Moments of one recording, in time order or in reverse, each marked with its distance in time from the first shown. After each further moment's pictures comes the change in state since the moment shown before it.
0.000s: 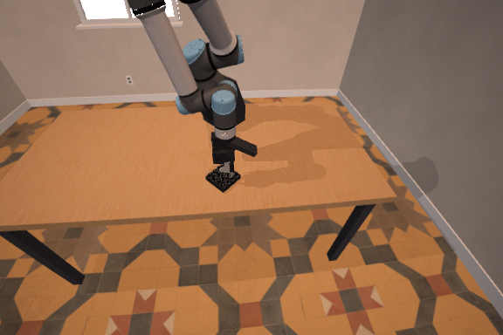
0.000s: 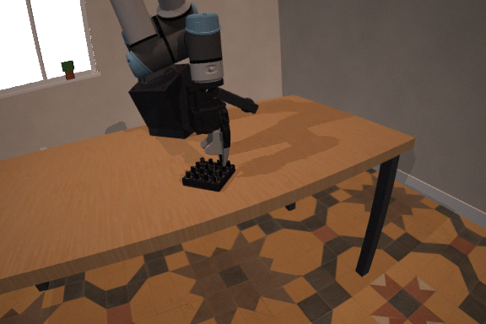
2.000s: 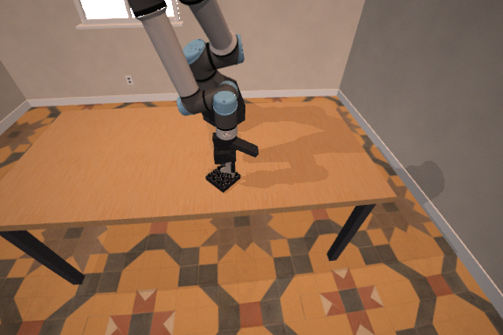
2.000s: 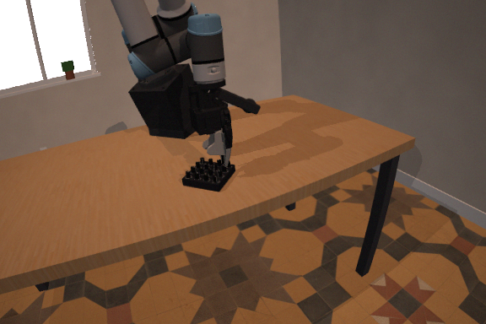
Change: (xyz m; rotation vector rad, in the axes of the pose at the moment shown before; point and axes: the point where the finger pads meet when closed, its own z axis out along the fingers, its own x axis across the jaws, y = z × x) arm 0.000 -0.005 0.002 0.000 0.000 0.000
